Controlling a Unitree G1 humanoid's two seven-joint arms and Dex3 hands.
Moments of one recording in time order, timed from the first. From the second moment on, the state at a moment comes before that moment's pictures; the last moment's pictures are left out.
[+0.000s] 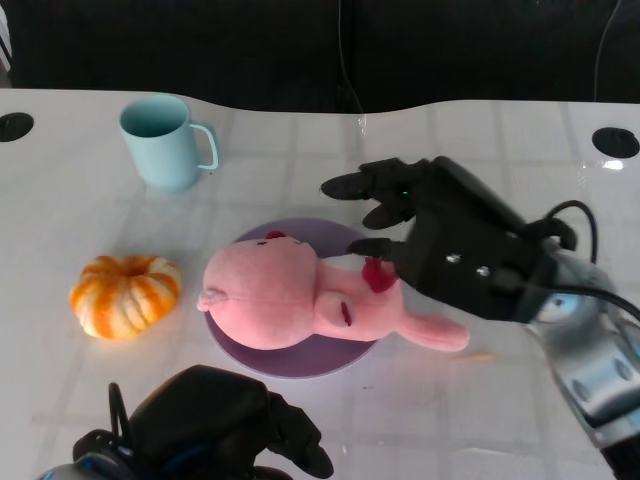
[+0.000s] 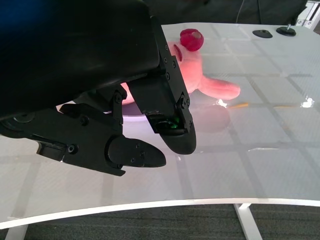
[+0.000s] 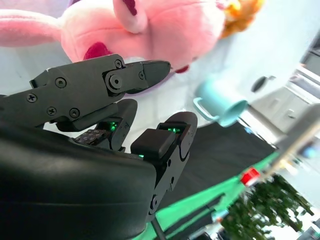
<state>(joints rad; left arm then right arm) 0.14 0.42 -0.35 -0.48 0.67 -0.01 -0.42 -0.48 -0.13 0.32 0.06 -0.37 0.16 0.25</state>
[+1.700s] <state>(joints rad) 0.15 0.45 -0.27 -0.43 0.62 -0.10 -0.38 0.14 -0.37 0.09 -0.31 -0.30 0.02 0.32</state>
